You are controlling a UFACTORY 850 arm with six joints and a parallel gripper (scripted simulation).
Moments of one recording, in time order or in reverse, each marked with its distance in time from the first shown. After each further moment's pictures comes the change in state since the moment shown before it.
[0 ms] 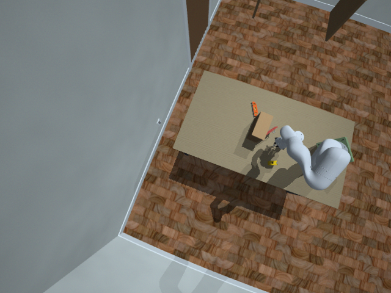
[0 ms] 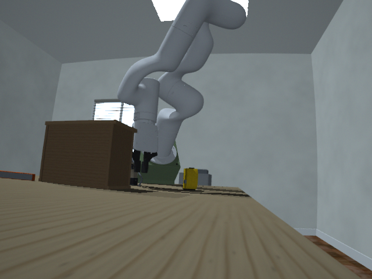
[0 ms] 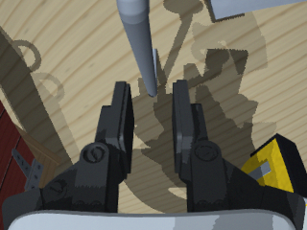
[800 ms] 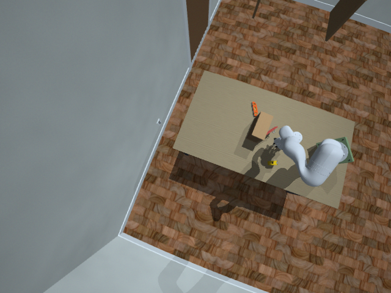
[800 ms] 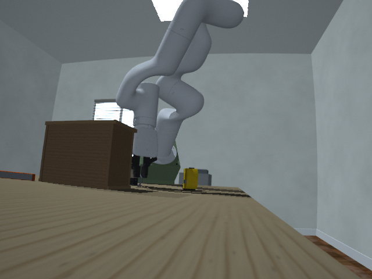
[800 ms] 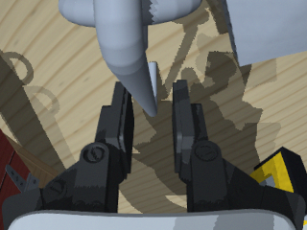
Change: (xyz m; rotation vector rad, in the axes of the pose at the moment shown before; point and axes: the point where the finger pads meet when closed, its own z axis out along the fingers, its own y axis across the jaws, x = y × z) arm 0.000 0.000 0.017 0.000 0.000 0.000
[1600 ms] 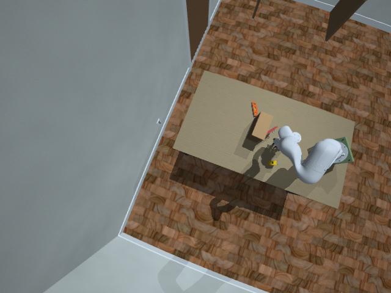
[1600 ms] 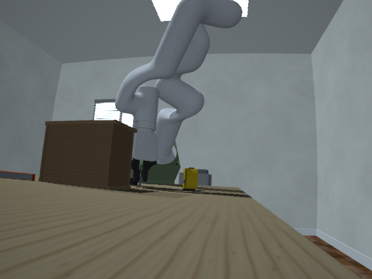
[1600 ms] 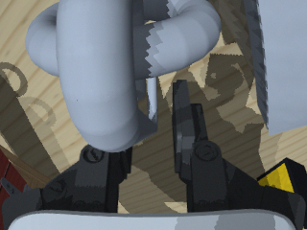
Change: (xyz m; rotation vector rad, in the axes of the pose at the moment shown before) arm 0.000 0.000 0.013 0.000 0.000 0.000
